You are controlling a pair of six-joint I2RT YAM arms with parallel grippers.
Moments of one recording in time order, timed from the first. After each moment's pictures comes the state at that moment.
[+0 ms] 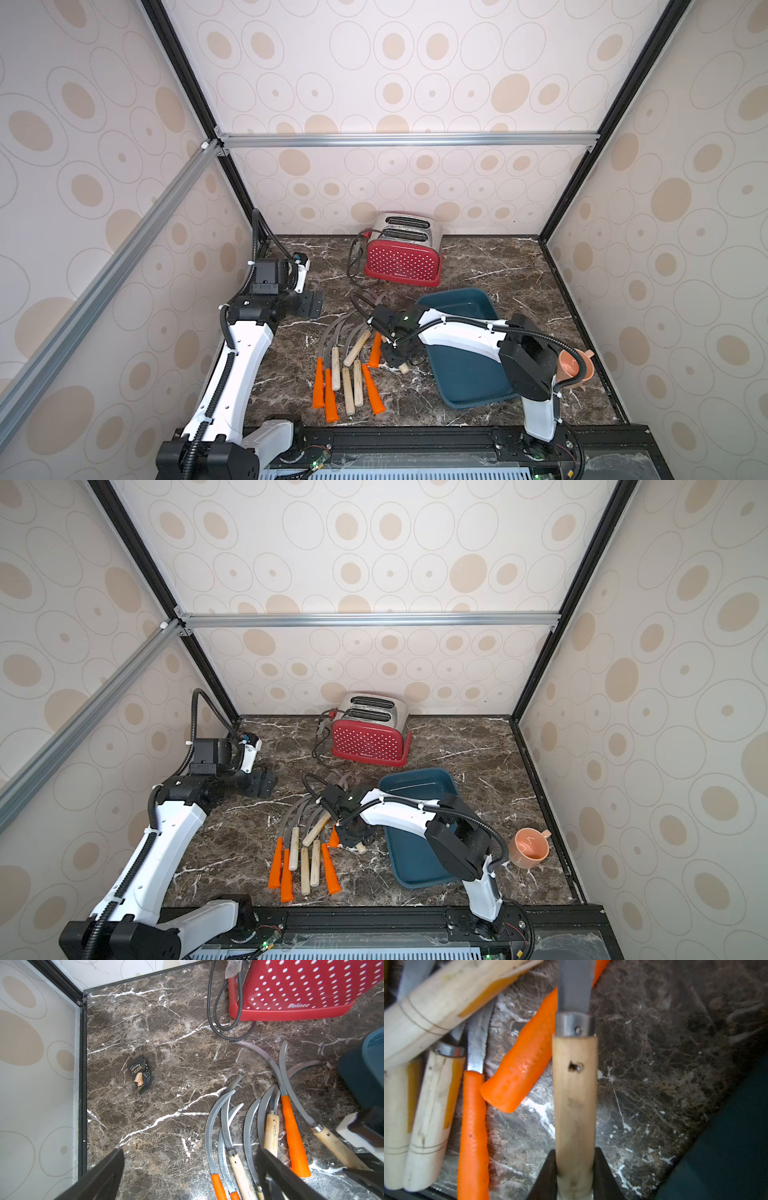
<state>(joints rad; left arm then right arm) -0.02 1.13 1.11 -0.83 0.06 0.19 1.03 1.95 1.48 -0.90 0.03 0.48</state>
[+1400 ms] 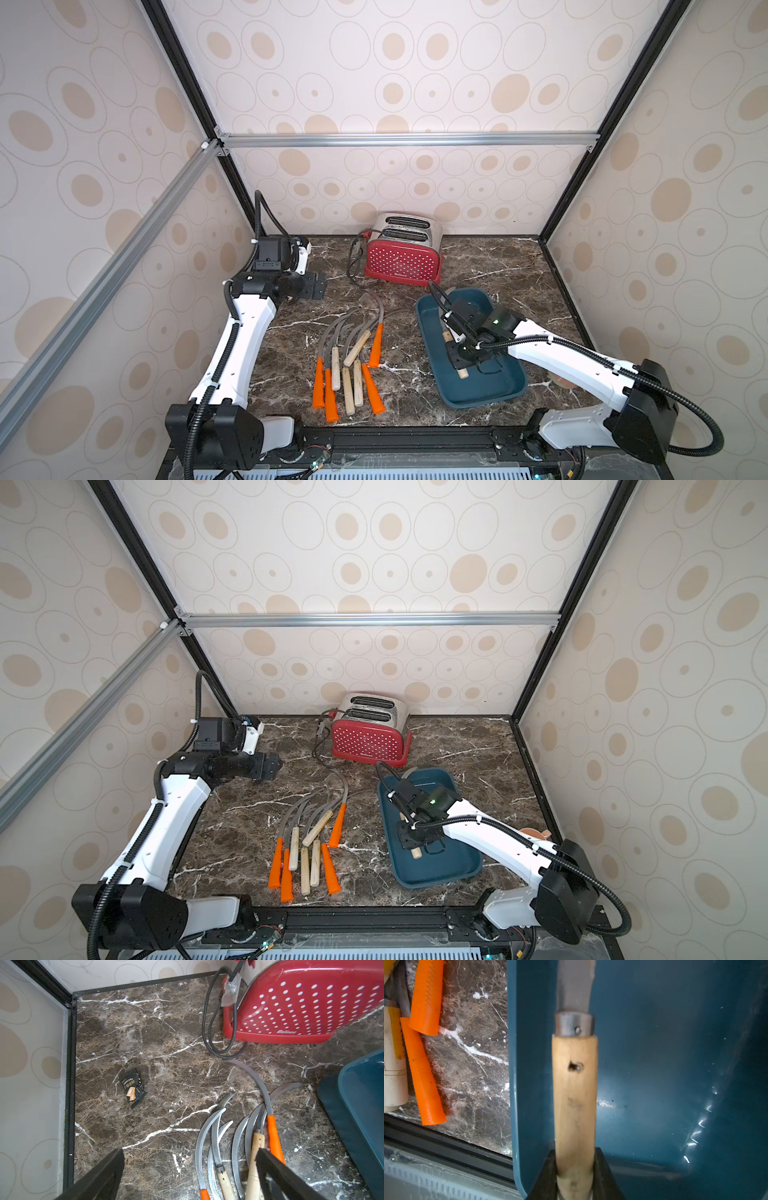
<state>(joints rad) -0.02 1.30 1.30 -0.88 0.12 0.13 0.80 1.33 1.02 -1.03 0.02 0.53</state>
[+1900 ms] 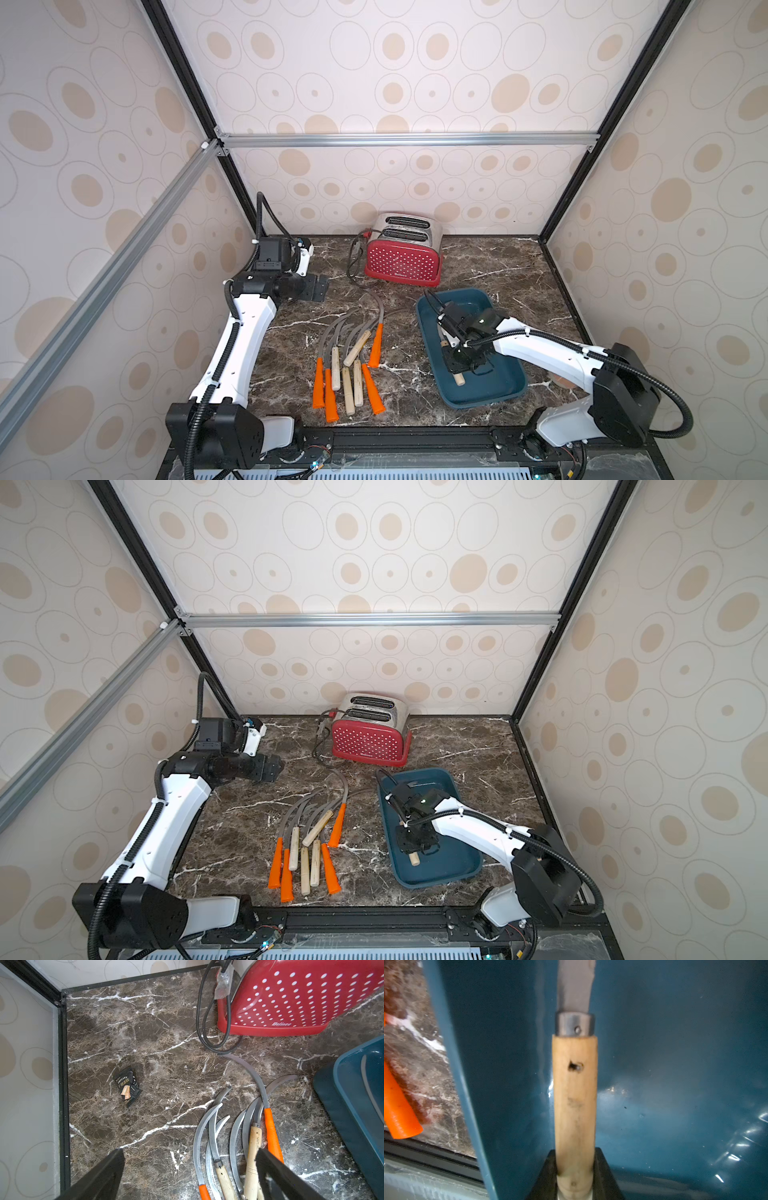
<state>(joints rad) -0.02 1.30 1.30 -0.89 0.13 0.16 0.76 1.45 0.95 -0.95 -0.06 0.53</state>
